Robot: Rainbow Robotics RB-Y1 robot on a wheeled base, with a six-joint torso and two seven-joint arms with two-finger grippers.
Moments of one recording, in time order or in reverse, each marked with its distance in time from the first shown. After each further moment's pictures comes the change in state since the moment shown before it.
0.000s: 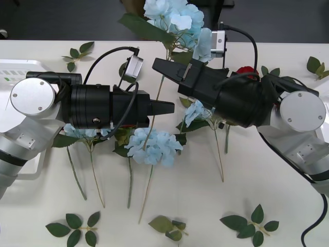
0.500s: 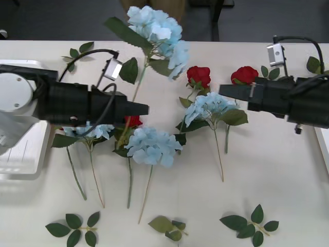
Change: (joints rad) right arm 0.131 -0.339 -0.213 0.053 -0.105 0.326 0.052; left arm 0.005 0.208 -0.002 0.001 -0.025 -0.002 0.075
